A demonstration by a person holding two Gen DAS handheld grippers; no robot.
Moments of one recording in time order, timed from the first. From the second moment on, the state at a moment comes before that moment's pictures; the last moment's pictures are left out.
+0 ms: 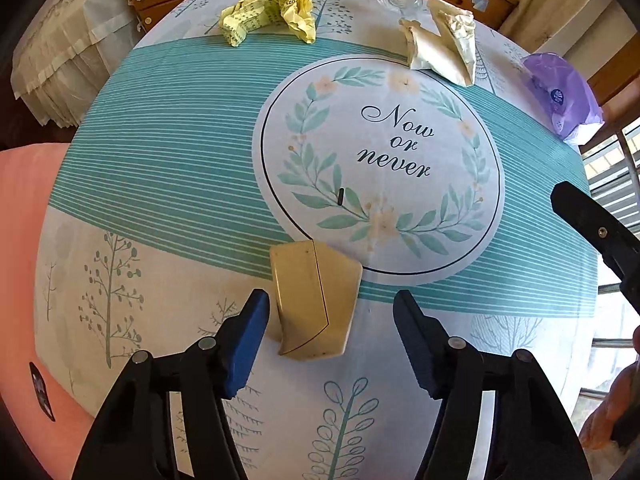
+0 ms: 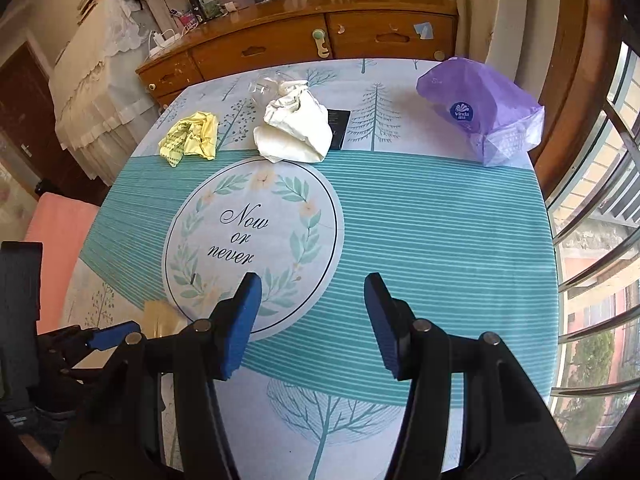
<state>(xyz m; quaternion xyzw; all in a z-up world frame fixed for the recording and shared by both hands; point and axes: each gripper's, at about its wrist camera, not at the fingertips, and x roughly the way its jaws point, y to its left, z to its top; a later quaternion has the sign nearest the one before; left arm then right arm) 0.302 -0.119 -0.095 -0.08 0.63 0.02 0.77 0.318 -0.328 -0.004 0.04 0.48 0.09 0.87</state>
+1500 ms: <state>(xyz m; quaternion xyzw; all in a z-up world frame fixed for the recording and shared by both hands) 0.449 -0.134 -0.039 -0.14 0.56 0.02 0.81 0.521 -0.452 -0.044 -0.15 0.53 0.05 0.83</state>
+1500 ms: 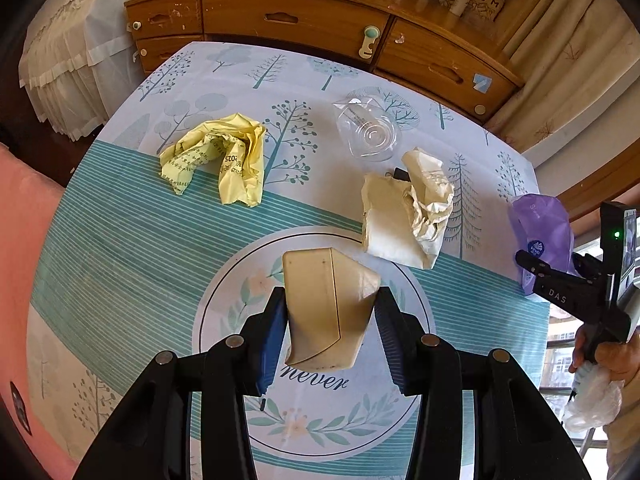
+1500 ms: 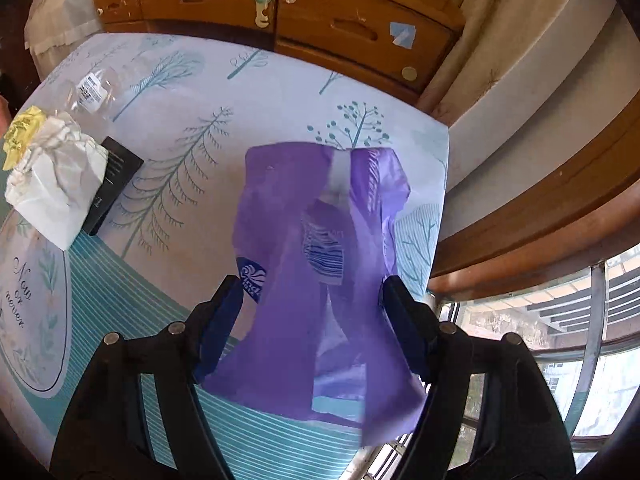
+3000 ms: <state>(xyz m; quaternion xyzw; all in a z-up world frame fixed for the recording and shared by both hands) 0.025 0.110 -0.043 -0.14 0.56 -0.05 0.81 0.008 -0.080 -0.026 -0.01 0.52 0.13 0.84</state>
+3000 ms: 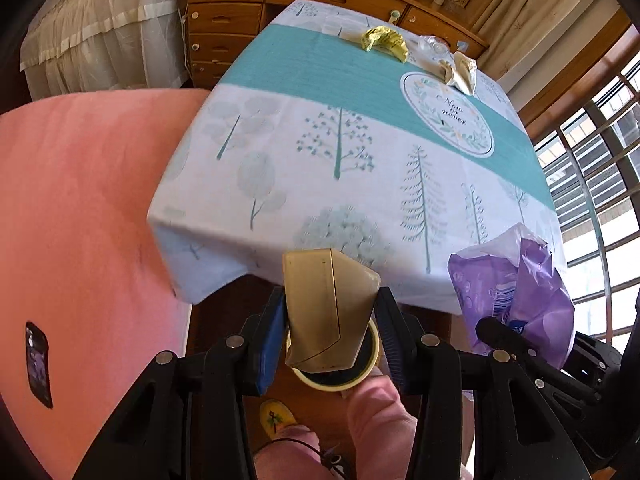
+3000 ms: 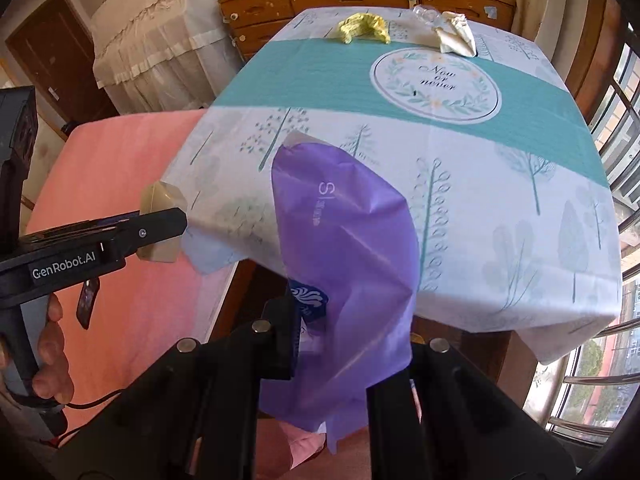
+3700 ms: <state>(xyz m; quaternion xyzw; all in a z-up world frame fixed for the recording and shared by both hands) -0.043 0.093 -0.285 -0.16 0.64 -0.06 0.75 -0.101 -0.045 -0.259 -0.09 0.64 0.09 0.76</state>
